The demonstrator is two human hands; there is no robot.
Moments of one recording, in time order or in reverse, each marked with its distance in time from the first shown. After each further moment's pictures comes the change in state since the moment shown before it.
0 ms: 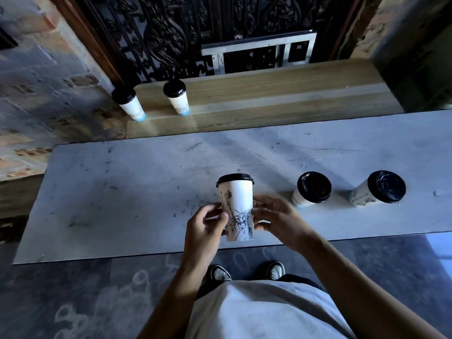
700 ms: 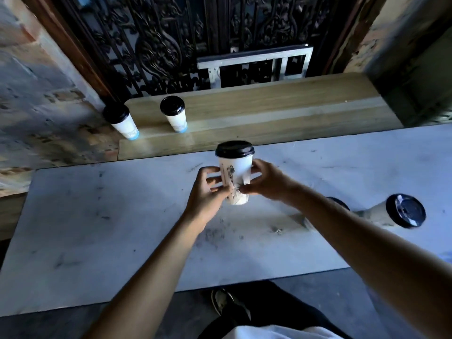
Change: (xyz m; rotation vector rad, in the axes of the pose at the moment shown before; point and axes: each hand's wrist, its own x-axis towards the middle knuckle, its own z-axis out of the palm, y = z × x) left_hand 0.163 0.059 -0.005 -0.079 -0.197 -0.077; right_hand 0.145 -0.100 0.014 -0.833 0.217 -0.117
